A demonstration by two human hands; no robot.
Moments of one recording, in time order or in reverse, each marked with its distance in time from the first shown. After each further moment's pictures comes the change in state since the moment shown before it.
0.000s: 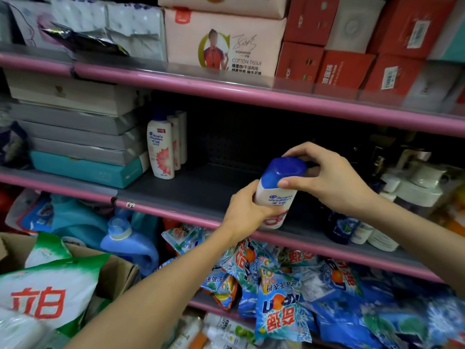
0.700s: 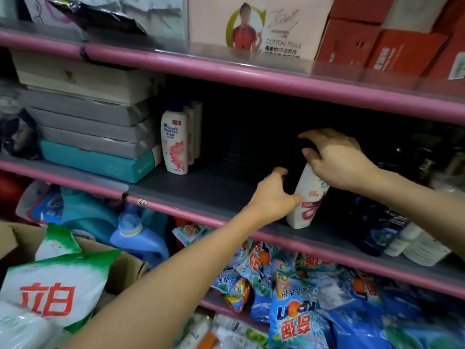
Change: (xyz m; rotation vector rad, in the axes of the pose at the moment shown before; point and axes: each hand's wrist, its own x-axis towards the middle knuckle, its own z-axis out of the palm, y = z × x) left_hand 0.045 0.006 -0.008 0.249 -0.076 -0.099; right_hand 0.076 0.020 0.031 -0.644 -0.043 0.009
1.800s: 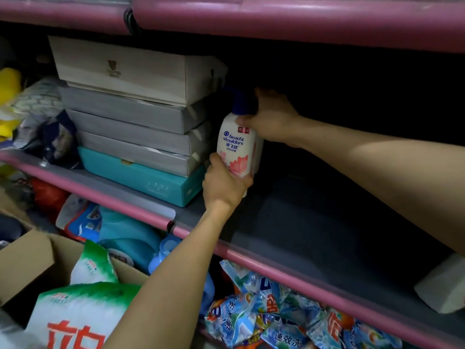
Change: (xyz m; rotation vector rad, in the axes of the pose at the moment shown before) left_hand 0.086 -0.178 -0.173 0.191 0.760 -0.210; right_hand 0.200 -0.204 0.093 0.382 -0.033 -0.201
